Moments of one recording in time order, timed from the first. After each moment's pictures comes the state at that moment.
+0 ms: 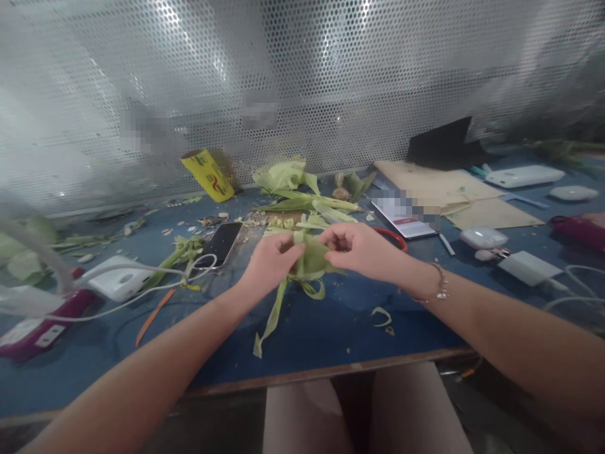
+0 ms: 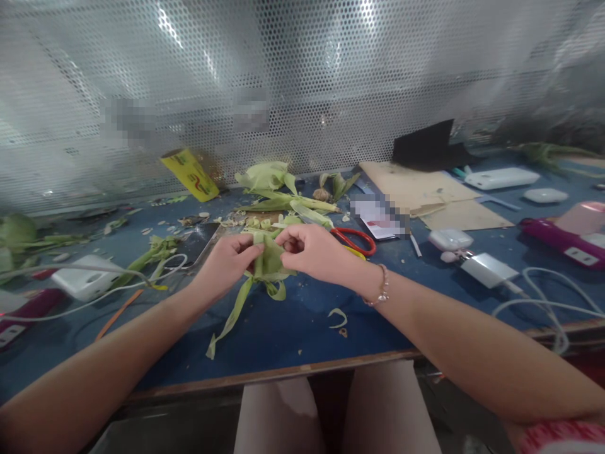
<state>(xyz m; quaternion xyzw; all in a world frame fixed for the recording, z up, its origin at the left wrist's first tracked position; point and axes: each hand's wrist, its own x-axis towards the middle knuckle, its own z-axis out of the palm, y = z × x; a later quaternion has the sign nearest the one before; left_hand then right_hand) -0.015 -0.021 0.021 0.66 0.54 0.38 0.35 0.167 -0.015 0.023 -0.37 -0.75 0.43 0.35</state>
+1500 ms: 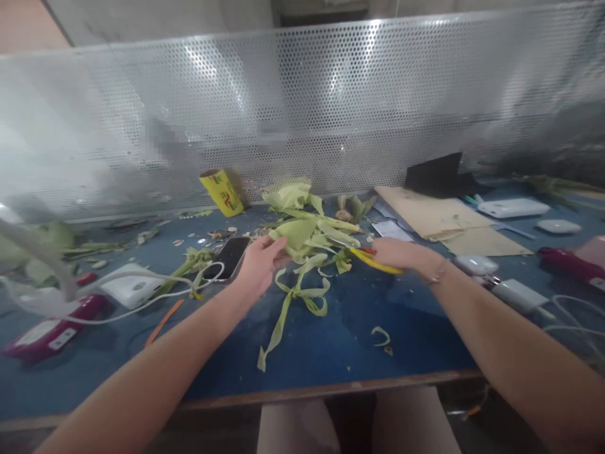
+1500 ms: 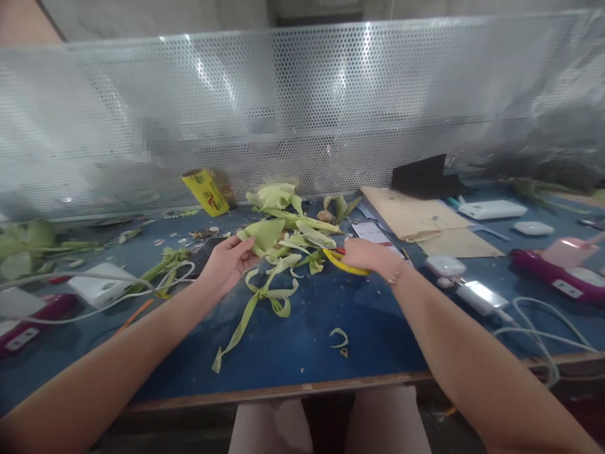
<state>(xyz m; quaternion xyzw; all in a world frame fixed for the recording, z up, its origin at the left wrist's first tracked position) -0.035 0.006 0.019 0.41 0.44 0.60 0.52 0.232 0.053 0.013 -0.60 -0.79 0.12 0.00</state>
